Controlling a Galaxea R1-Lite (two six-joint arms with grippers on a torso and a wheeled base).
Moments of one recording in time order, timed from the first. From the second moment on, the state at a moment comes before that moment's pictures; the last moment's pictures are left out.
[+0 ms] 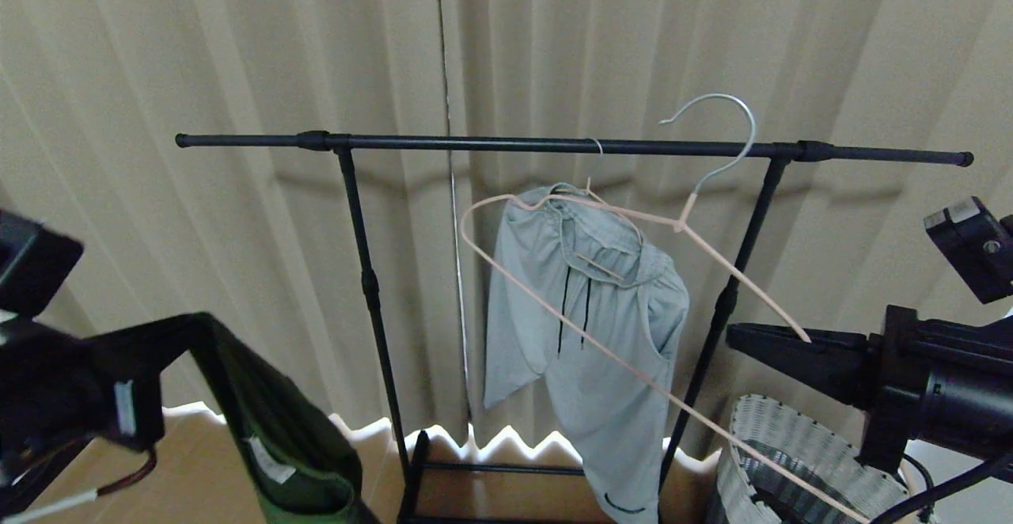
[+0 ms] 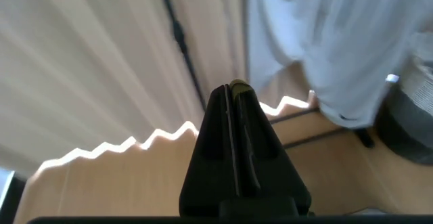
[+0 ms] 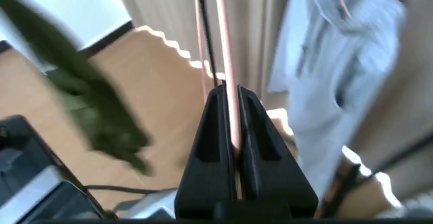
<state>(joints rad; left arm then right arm) -0.32 1.09 -0.56 -0.25 0.15 0.16 0.54 1.22 -0.55 -0.42 0.24 0.13</state>
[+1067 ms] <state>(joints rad) -0.43 1.53 -1.01 -0.25 0.33 0.05 0.78 1.42 -0.59 -0.59 0.19 0.18</state>
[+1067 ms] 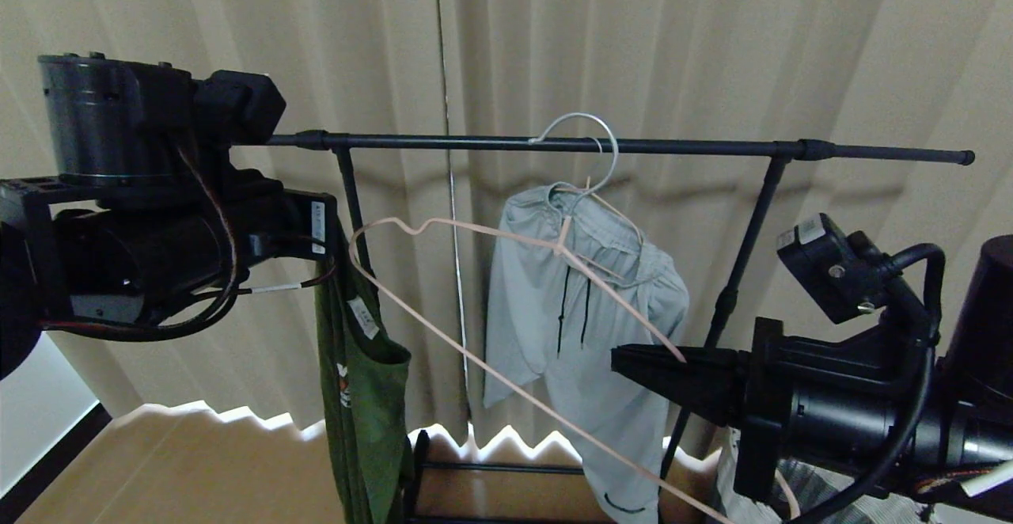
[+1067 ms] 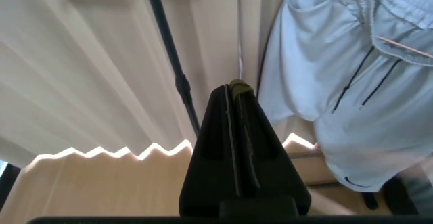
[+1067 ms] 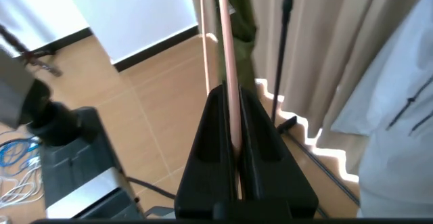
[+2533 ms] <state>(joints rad) -0.44 1.53 -1.01 -0.25 0.43 0.06 0.82 1.44 -0.60 -0.64 0.19 0.21</state>
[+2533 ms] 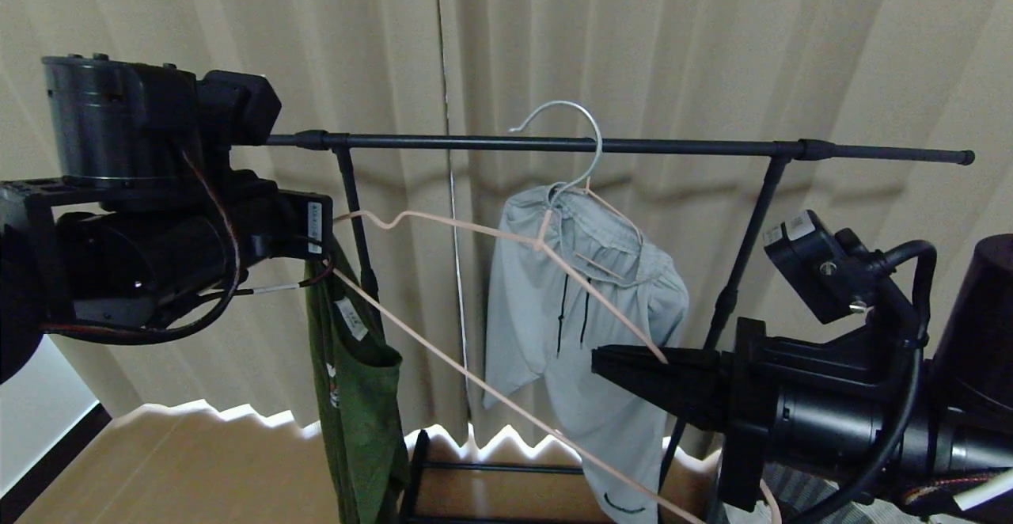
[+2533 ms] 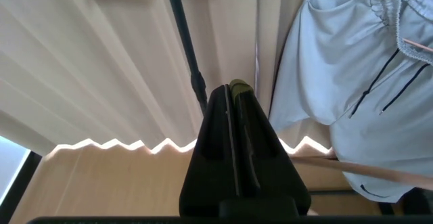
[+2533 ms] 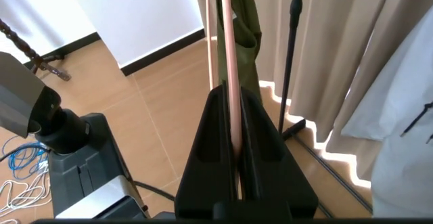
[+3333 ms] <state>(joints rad) -0.46 1.50 -0.98 -0.25 0.45 0.07 0.79 1.54 -0.63 -0.70 0.19 0.21</state>
